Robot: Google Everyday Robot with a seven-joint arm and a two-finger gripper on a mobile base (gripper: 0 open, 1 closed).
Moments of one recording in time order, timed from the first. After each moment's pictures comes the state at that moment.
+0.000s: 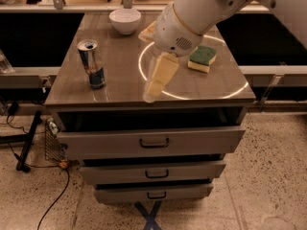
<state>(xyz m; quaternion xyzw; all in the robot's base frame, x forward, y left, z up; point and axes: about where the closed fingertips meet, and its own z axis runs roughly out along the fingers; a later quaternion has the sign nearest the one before) 0.532 0.017 0.943 -0.72 0.62 0.15 0.28</state>
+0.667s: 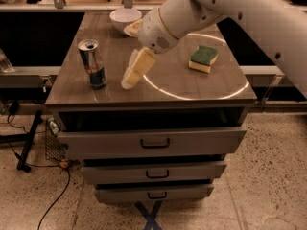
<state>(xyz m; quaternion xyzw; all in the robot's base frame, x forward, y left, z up) 0.593 0.064 0.932 -0.69 0.59 0.21 0.36</state>
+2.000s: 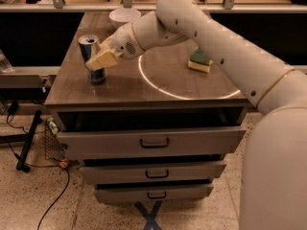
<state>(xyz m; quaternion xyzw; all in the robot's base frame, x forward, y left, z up) 0.649 0.153 0.897 -0.59 0.61 0.36 0.38</state>
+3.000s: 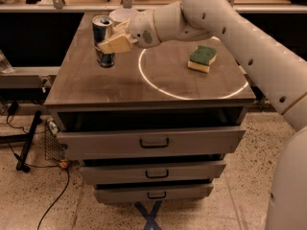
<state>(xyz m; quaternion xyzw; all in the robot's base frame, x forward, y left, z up) 0.657 0.113 0.946 -0.55 0.60 0.36 0.45</state>
